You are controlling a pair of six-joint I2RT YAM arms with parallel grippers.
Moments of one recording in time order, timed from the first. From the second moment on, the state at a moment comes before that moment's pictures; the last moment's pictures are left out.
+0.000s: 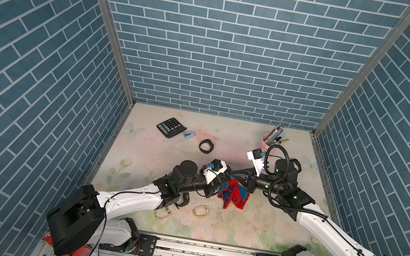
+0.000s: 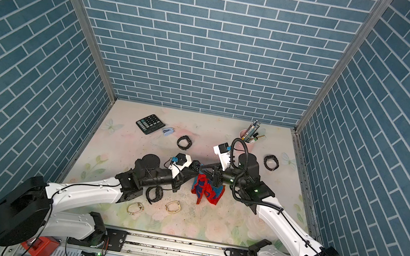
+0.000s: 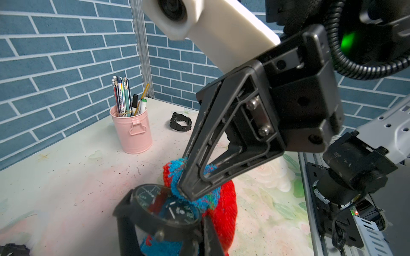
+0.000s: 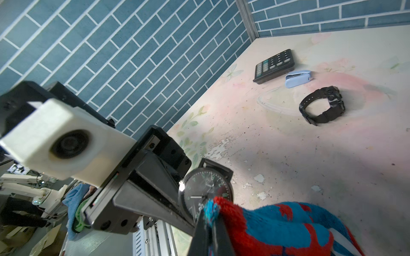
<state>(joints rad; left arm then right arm) -0.84 1.25 0.57 0.50 0.35 0.01 0.59 1.10 0.70 0.04 -0.74 0.37</state>
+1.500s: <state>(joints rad) -0.86 1.26 0.48 0.64 0.36 0.47 0.63 1.21 0.92 -0.31 -0.88 0.35</state>
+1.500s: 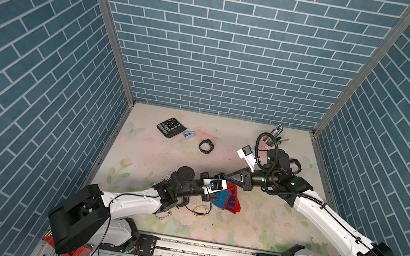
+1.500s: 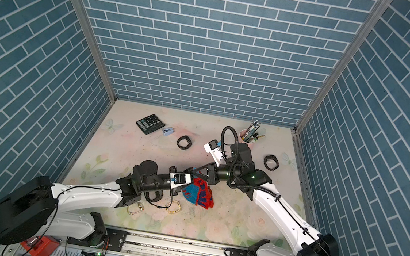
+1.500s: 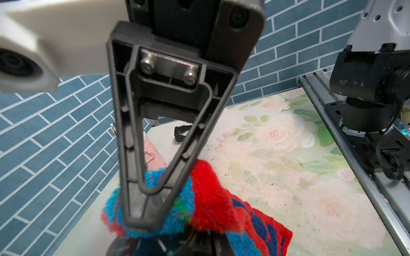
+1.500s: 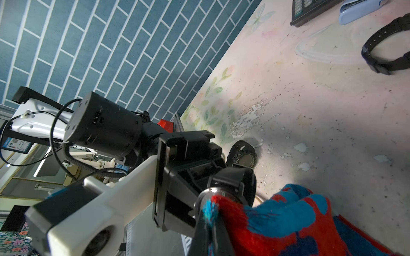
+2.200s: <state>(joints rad) -0.86 1.23 0.45 0.63 0.30 0.42 0.66 1.28 0.94 -0.28 -0.92 0.36</state>
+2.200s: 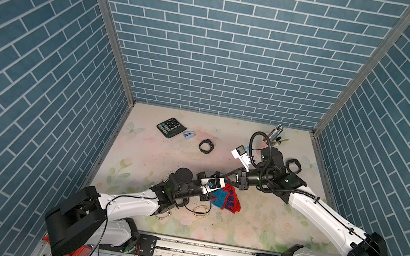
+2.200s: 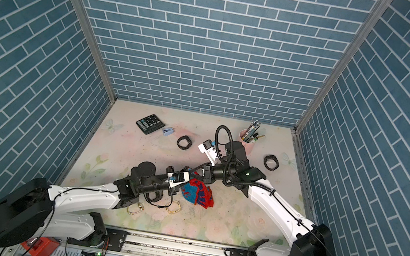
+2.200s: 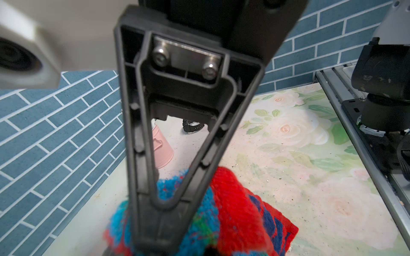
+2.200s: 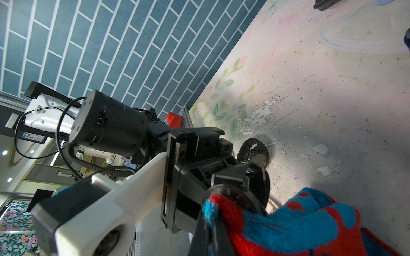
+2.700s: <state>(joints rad) -0.86 1.18 0.44 0.63 0.30 0.41 0.67 1.19 1.03 -0.53 -0.83 0.25</state>
